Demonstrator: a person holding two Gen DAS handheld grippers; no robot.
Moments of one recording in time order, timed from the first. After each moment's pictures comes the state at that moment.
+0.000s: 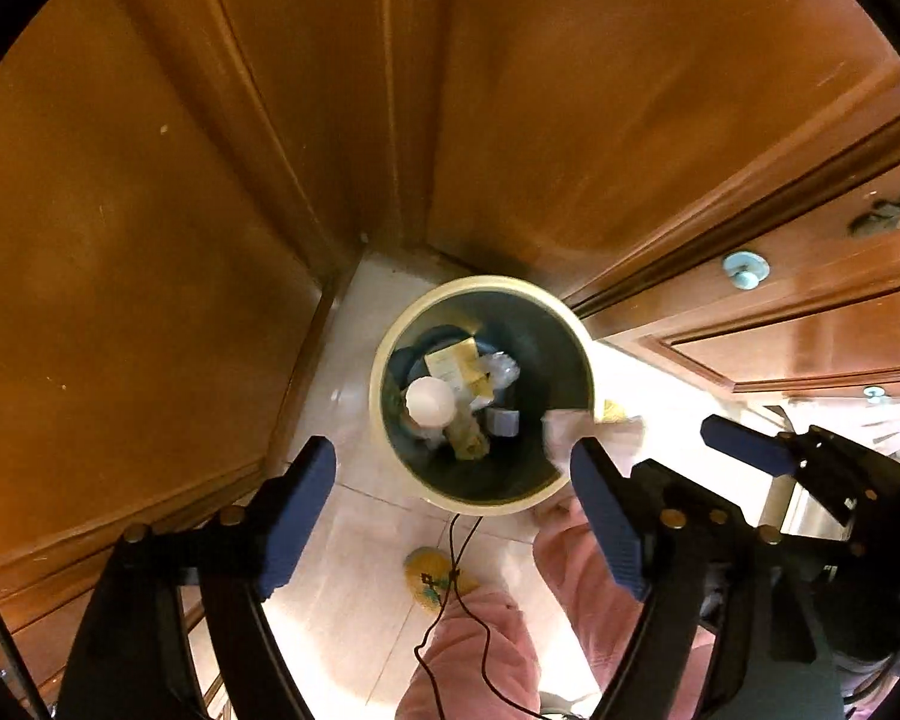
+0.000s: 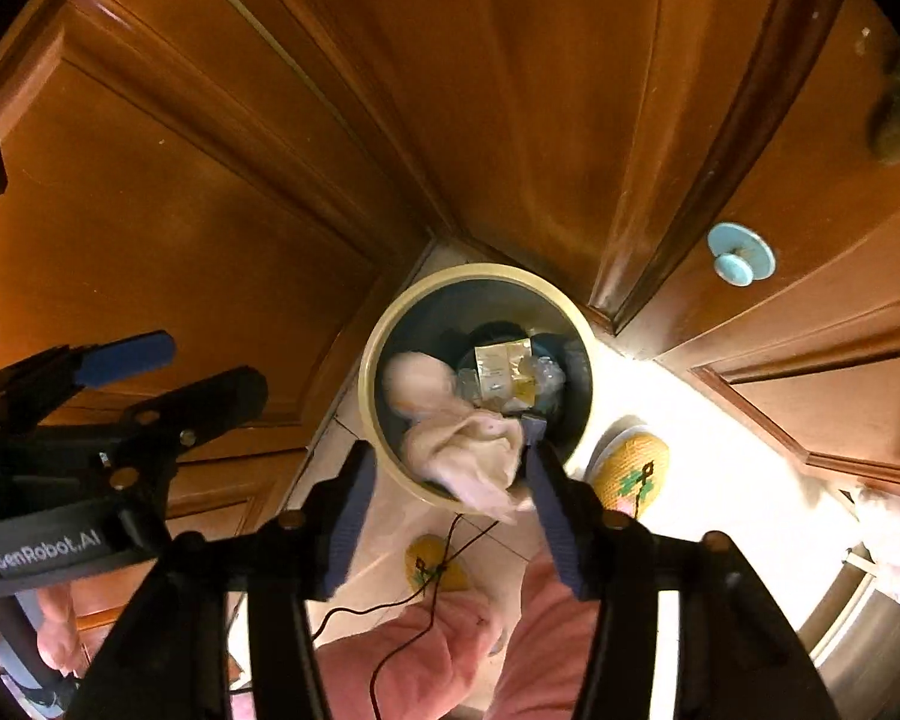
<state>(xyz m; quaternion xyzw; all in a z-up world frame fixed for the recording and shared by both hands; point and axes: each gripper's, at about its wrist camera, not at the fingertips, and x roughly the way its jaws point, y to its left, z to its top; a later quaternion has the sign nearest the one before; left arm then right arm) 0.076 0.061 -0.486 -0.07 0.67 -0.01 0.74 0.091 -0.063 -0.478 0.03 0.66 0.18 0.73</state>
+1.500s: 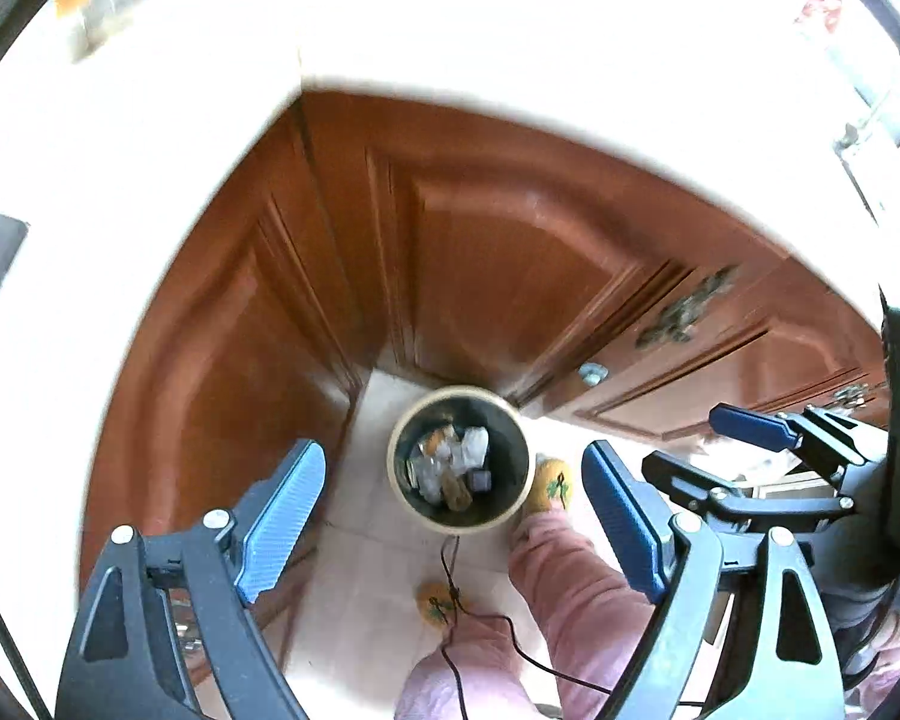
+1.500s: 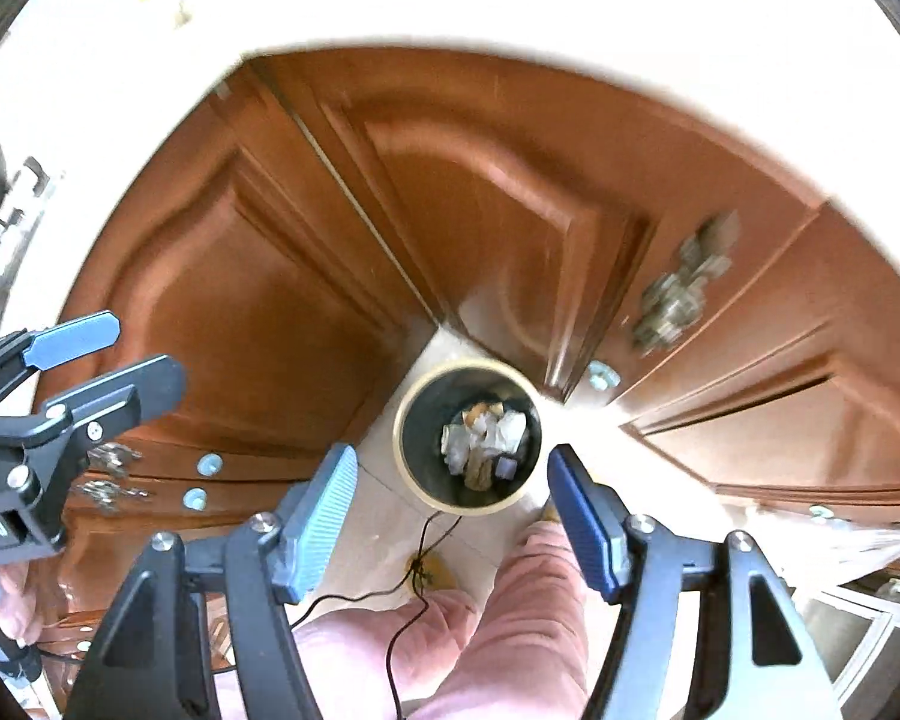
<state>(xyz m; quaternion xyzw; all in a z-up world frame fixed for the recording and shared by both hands) 0.054 0.067 -0.213 -0.04 0.57 -0.04 0.82 0.067 -0.087 -0.257 0.01 0.59 0.17 0.79</state>
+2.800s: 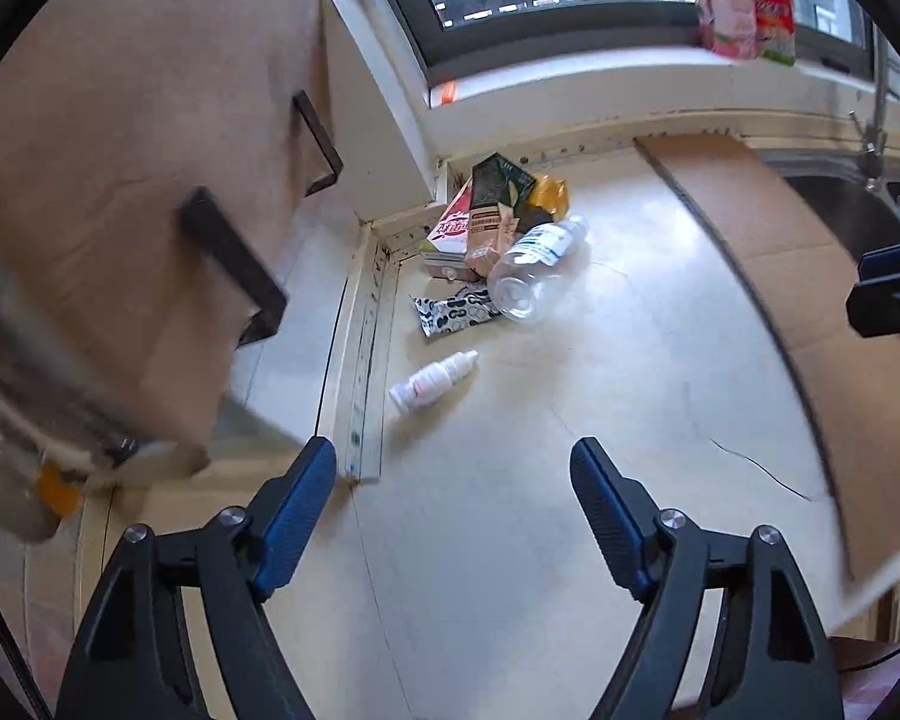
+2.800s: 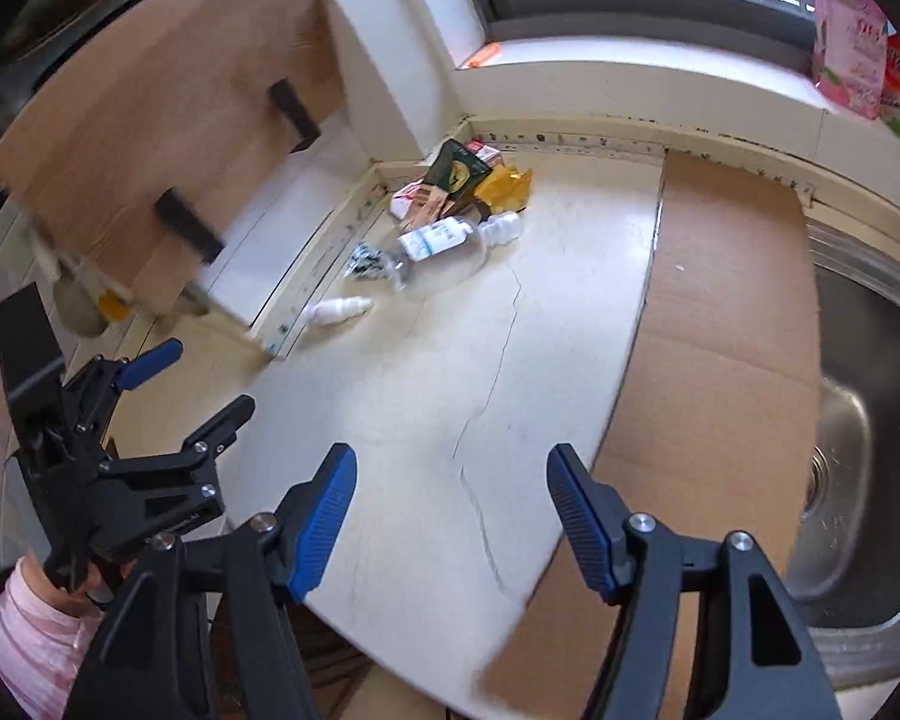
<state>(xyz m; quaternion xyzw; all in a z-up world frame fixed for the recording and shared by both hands) 0.373 -0.004 -0.071 0.21 0.44 -0.07 0.87 0.339 -0.200 -0.053 0.12 0.51 0.15 0.84</state>
